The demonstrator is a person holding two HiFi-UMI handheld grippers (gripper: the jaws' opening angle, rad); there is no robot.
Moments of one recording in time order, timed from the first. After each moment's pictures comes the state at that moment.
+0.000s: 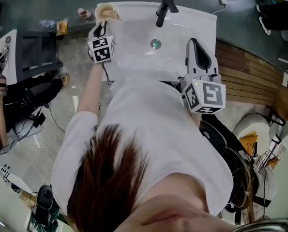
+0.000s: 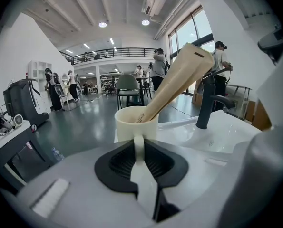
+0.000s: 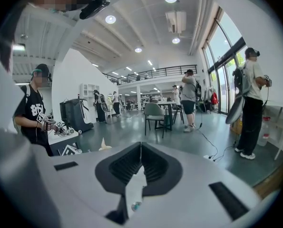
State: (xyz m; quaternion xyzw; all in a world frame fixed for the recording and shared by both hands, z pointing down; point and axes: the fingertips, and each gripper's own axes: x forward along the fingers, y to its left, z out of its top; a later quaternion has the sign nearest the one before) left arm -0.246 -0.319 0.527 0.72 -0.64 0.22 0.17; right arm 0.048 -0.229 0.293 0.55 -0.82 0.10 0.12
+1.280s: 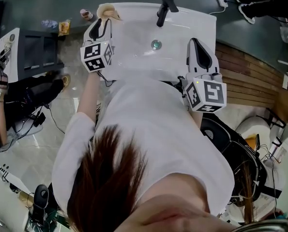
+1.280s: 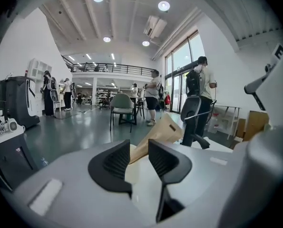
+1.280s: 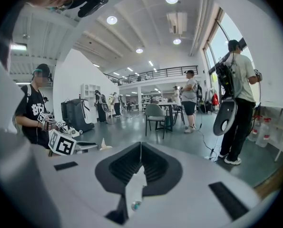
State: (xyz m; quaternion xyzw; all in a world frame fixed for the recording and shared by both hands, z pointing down) left arm -0.227 -0.291 0.418 0.77 -0.62 0.11 0.12; right arm 0.051 -0.209 0.282 0.55 -0.82 0.09 0.12
